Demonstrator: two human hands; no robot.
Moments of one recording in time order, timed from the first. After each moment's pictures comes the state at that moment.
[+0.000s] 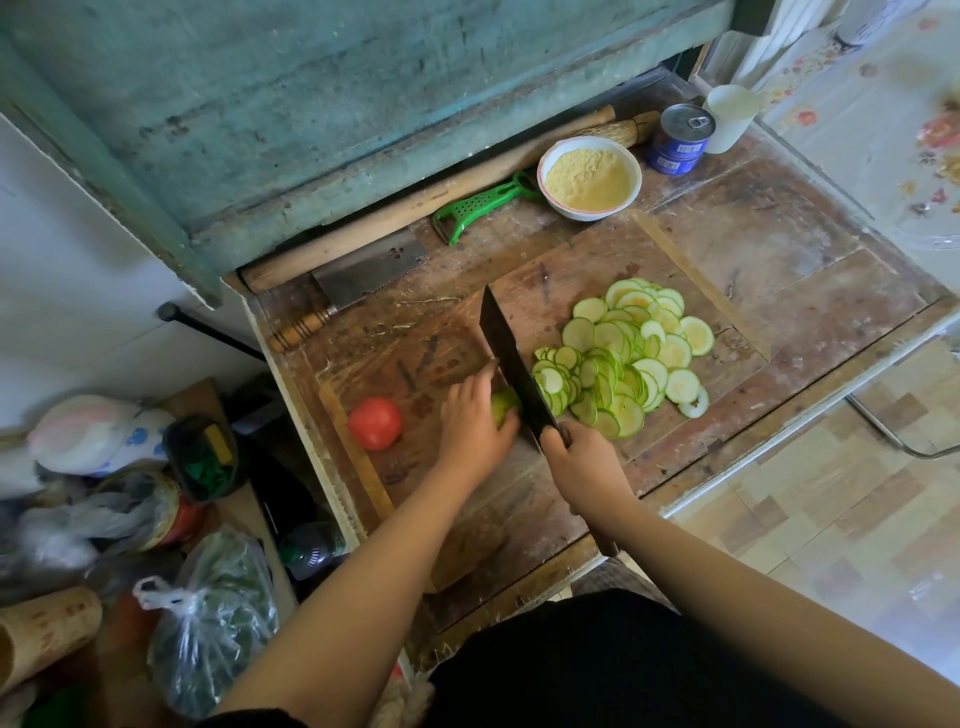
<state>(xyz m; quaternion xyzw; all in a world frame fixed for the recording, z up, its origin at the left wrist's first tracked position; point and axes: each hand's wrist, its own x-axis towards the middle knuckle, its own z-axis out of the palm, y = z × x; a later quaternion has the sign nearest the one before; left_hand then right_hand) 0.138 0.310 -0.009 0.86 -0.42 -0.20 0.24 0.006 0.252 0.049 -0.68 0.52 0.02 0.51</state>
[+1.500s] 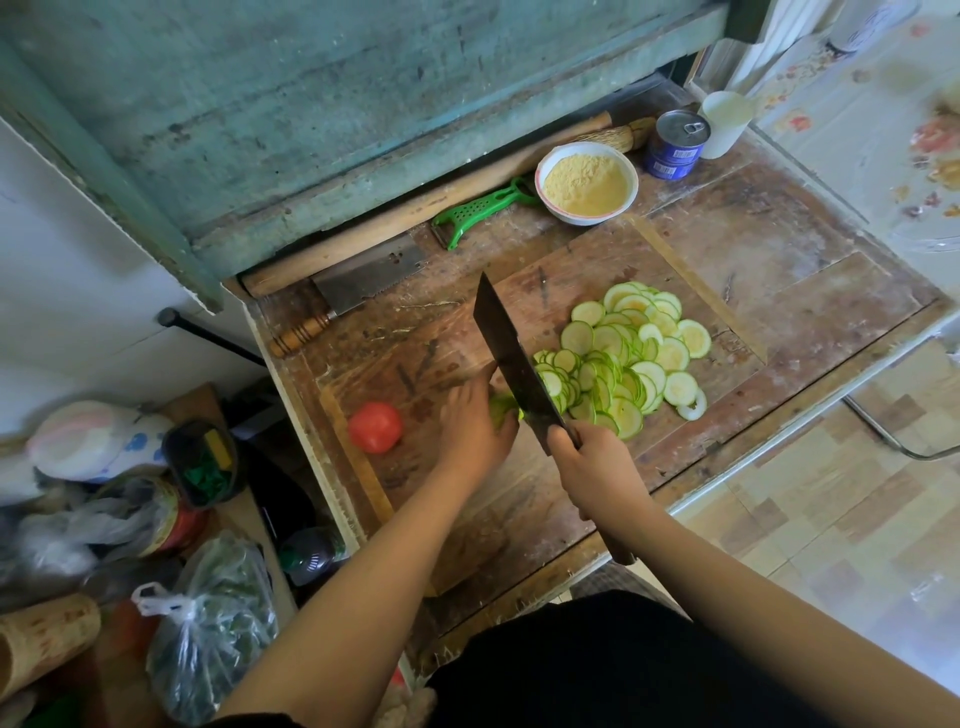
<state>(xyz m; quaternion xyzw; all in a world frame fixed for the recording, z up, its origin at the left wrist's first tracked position) 0.138 0.308 -0.010 0.85 -0.41 -0.20 0.28 0.000 0.251 0.062 -0.69 0.50 0.00 0.52</state>
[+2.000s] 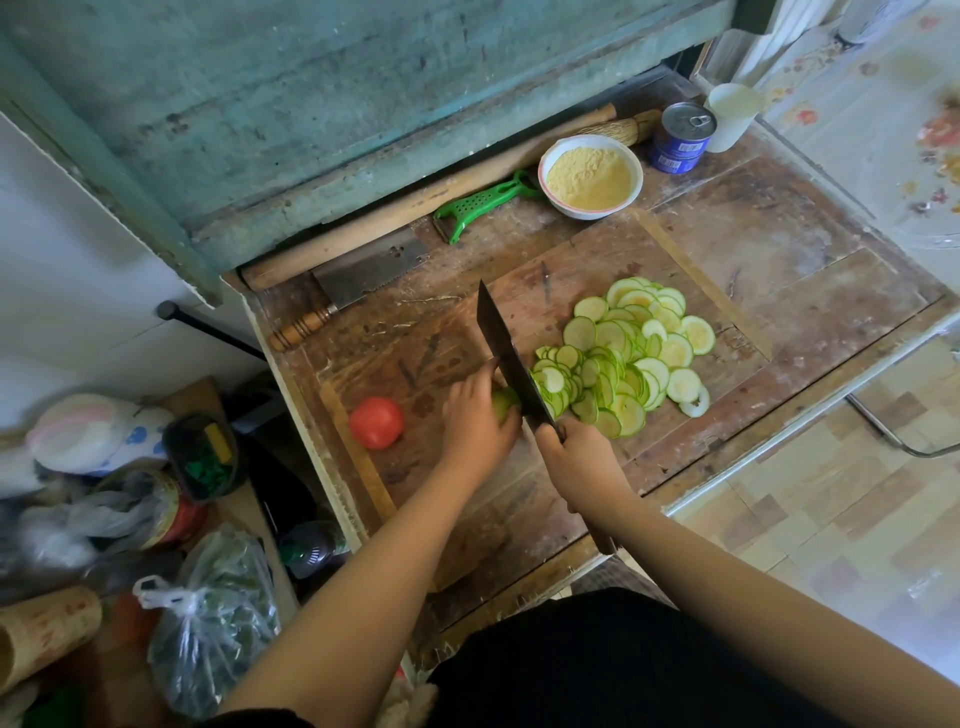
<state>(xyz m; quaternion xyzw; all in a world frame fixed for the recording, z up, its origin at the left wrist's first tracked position) 0.138 0.306 -0.017 0.85 -0.40 -0.19 0.28 0.012 0.253 0.053 -0.69 0.52 0.03 0.50</state>
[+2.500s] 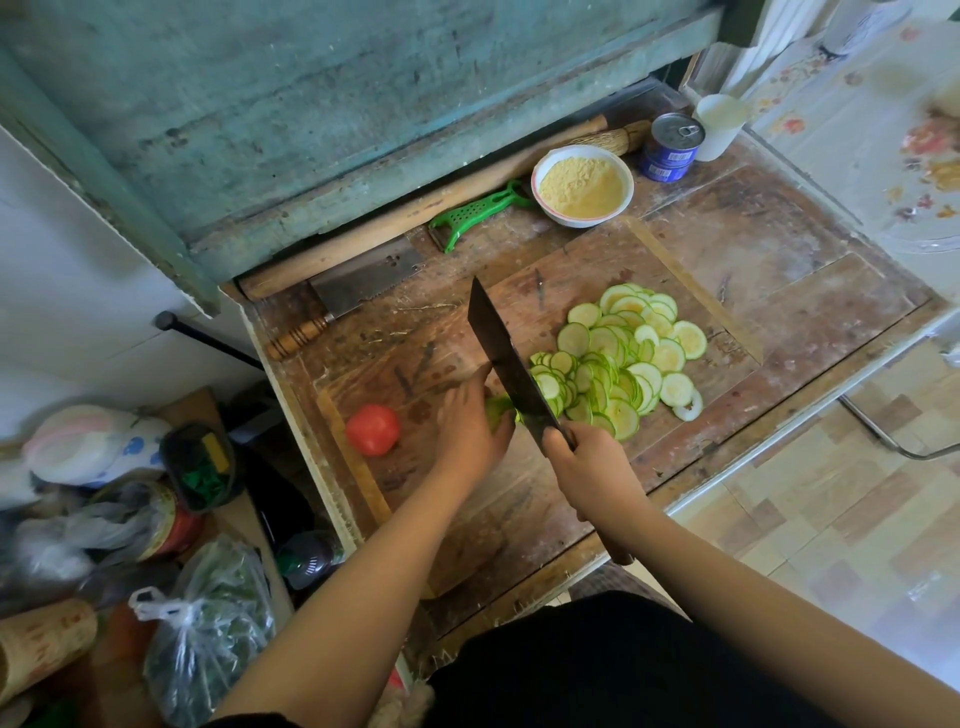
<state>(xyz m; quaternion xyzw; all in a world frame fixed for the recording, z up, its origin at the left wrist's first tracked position) 0.140 0.308 -0.014 0.85 -0.39 -0.20 0.28 -0.001 0.251 0.062 -0.70 0.49 0.00 0.51</state>
